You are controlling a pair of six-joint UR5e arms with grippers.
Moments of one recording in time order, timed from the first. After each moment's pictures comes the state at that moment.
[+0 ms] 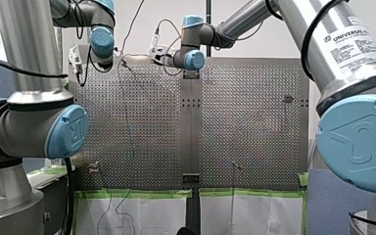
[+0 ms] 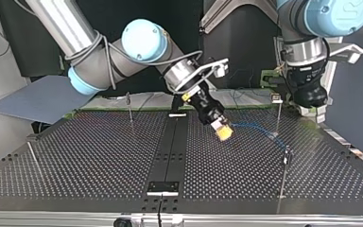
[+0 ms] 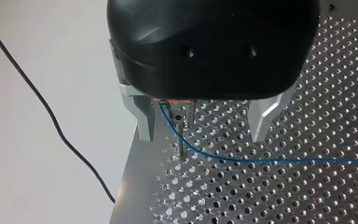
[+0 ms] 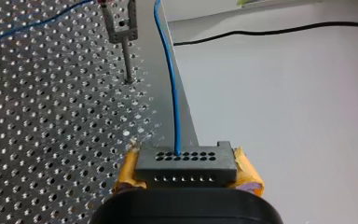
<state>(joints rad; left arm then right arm) -0.05 -1.31 -1.89 -3.10 -1.95 -1.76 2.43 -1.10 1.18 -0.35 1.32 1.76</state>
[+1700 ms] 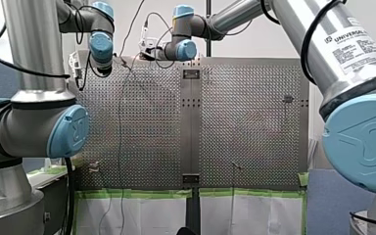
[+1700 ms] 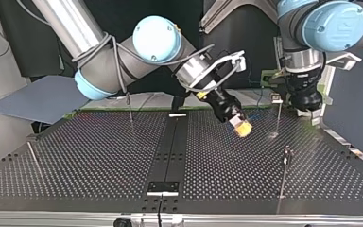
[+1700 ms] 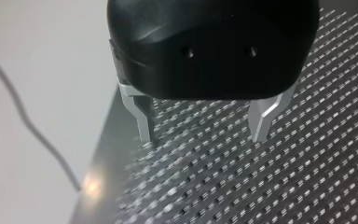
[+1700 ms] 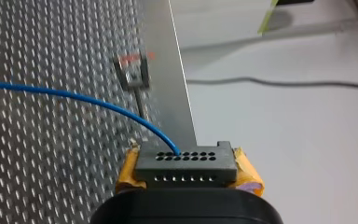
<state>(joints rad) -0.02 -1.36 -1.89 -3.11 -1.90 -1.75 2.48 -1.08 1.05 -0.17 1.32 1.70</state>
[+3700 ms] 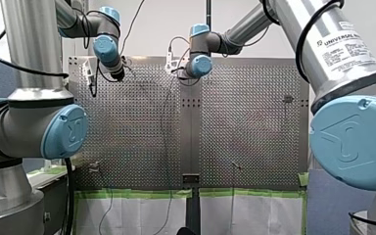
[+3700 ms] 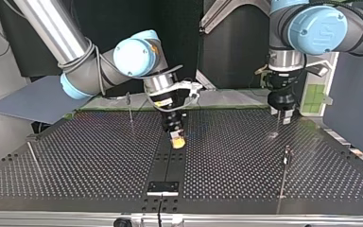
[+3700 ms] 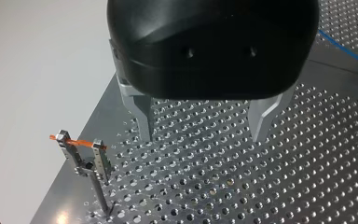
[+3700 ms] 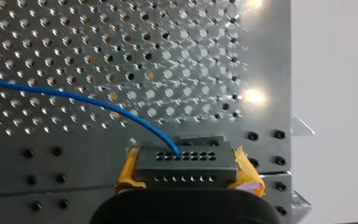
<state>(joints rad) -0.08 -1.39 -1.89 -3.13 -1.78 -1.85 2.36 -1.09 1.21 -0.21 1.65 1.61</state>
